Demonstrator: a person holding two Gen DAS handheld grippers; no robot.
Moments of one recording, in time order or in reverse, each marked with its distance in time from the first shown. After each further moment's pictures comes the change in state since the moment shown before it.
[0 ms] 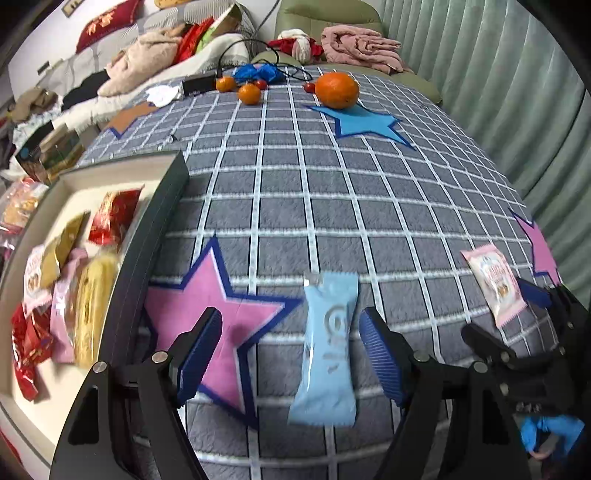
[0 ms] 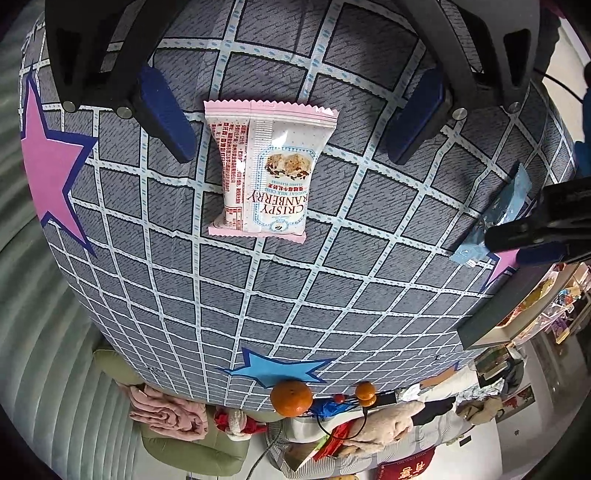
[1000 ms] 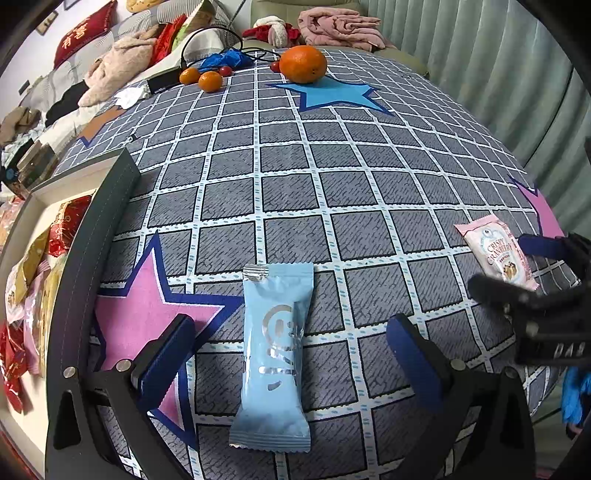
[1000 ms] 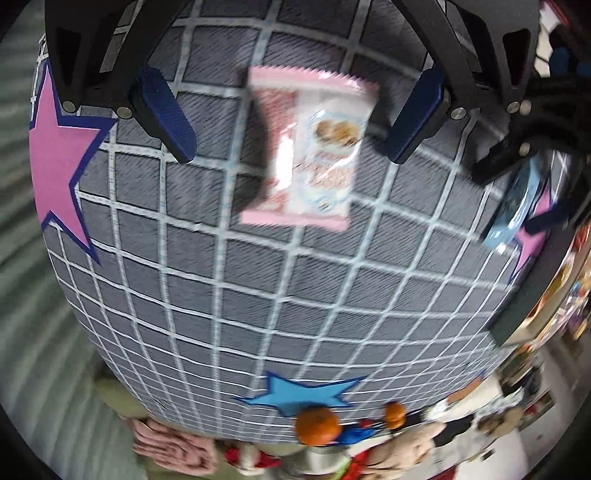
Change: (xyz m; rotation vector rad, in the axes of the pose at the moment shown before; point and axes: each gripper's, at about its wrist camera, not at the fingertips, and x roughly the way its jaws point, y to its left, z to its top) left arm 0.029 -0.038 0.003 0.082 0.044 0.022; right arm 0.019 -0.027 0.032 0.061 0.170 -0.007
